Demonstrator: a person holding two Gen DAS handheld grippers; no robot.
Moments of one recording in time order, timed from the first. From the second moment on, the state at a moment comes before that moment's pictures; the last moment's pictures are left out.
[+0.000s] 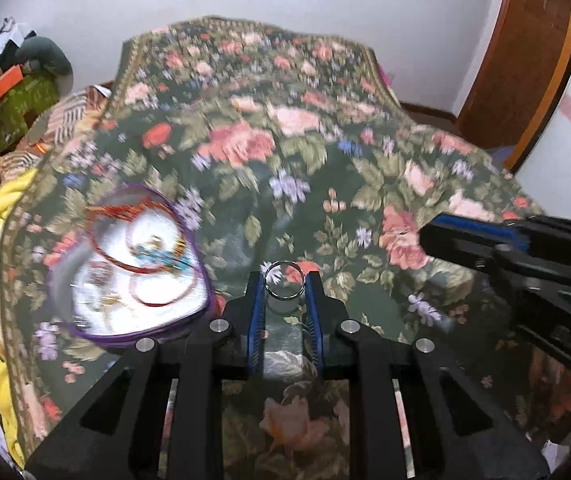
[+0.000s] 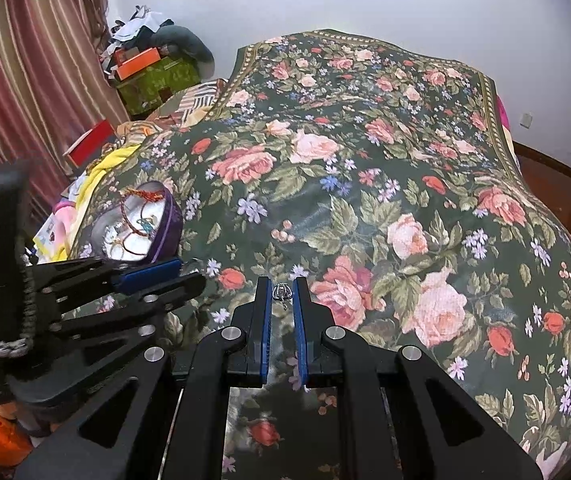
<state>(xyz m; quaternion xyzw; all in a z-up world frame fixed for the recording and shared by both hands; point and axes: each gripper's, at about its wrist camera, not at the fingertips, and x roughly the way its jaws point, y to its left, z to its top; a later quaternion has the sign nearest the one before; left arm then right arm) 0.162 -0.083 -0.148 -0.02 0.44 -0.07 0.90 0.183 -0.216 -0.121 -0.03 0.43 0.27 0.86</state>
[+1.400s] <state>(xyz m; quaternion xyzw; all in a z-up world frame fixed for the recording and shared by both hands) 0.139 0.035 -0.133 -0.08 0.41 0.00 0.91 0.180 -0.089 -0.127 -0.06 0.43 0.37 0.82</state>
